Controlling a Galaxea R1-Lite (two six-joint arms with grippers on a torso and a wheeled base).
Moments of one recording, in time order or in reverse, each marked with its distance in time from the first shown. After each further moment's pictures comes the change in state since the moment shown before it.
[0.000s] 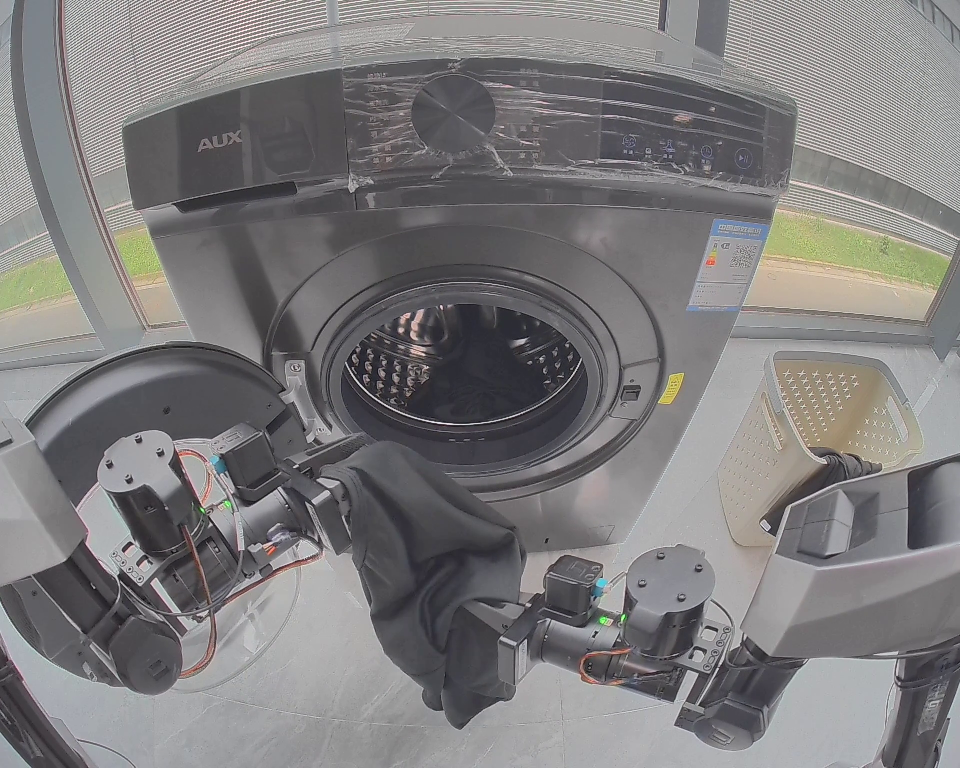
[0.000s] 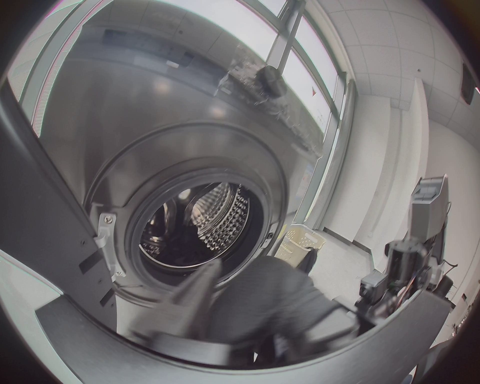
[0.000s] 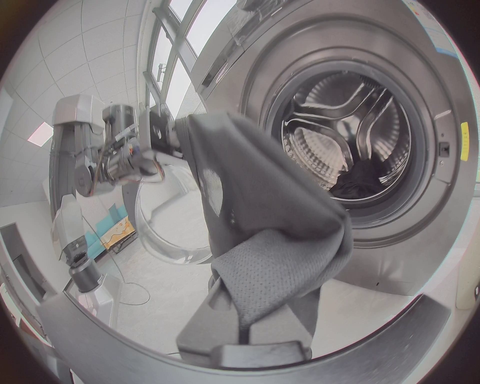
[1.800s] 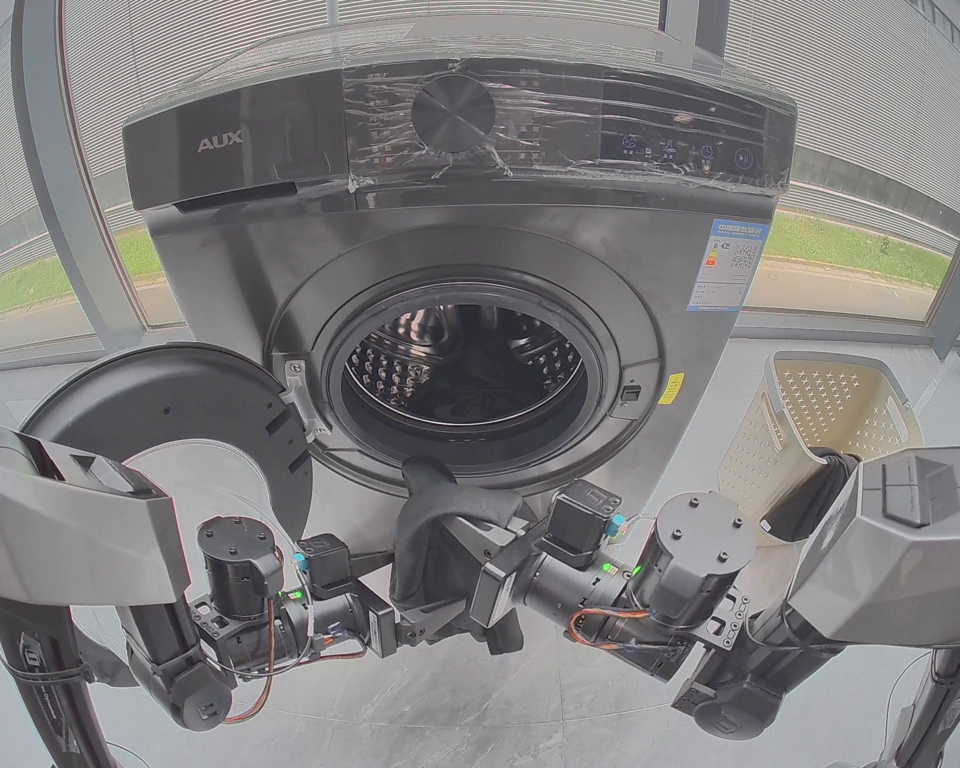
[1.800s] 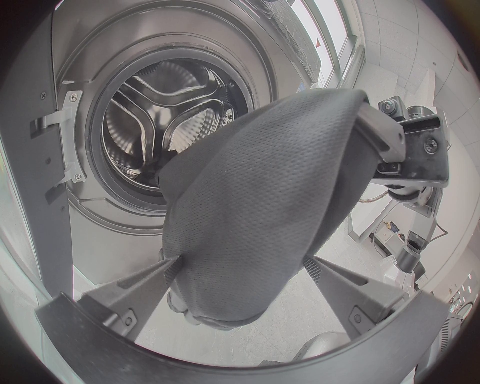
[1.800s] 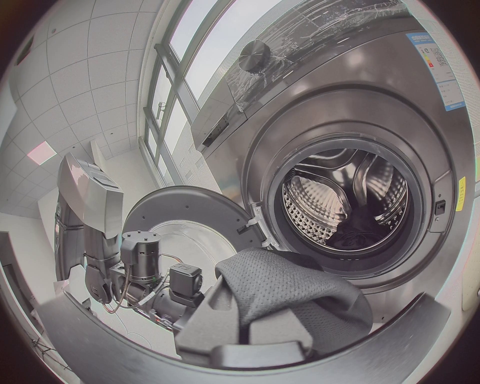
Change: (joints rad) left arm -0.072 0.259 0.084 -0.002 -0.067 0.047; right arm 0.041 -0.131 -0.116 0.007 -0.115 0.051
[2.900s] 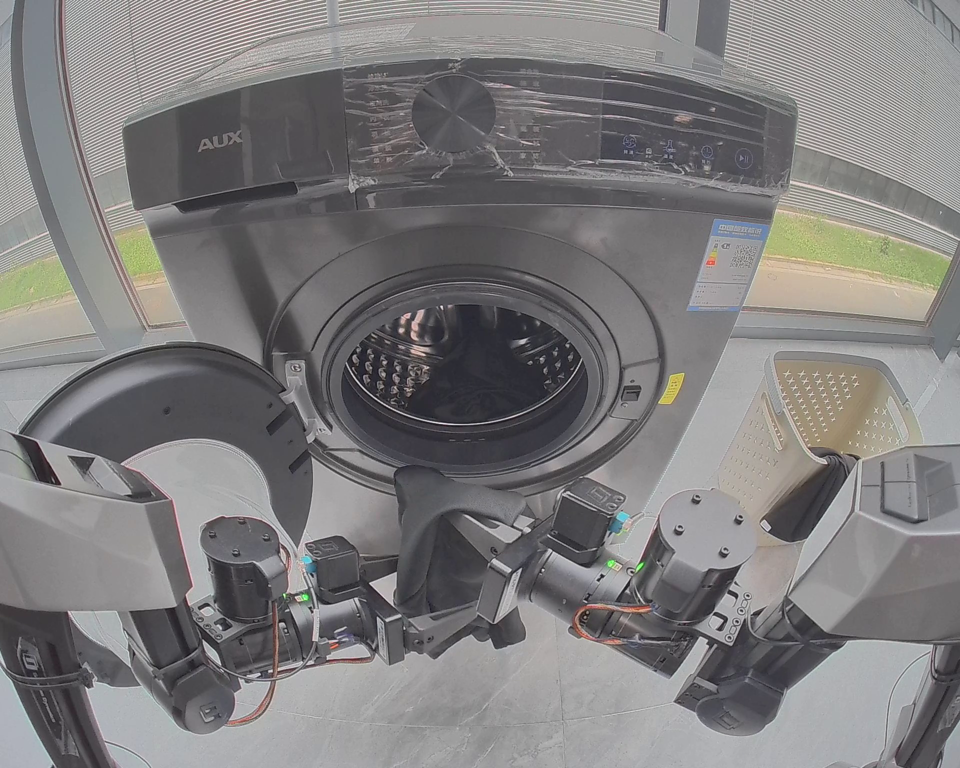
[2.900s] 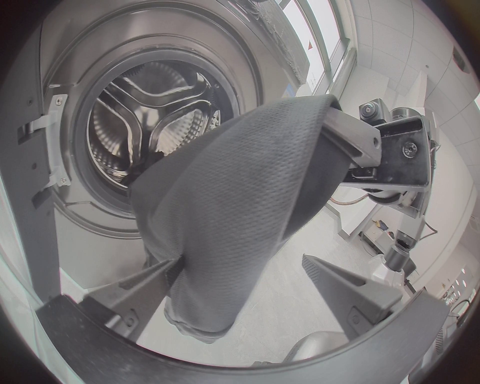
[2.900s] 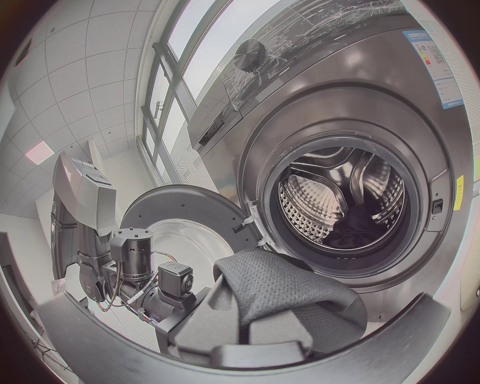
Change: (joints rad) left arm -0.025 -0.010 -0.006 0.000 -0.048 -0.005; right arm -0.015 0.002 0.005 0.002 0.001 0.002
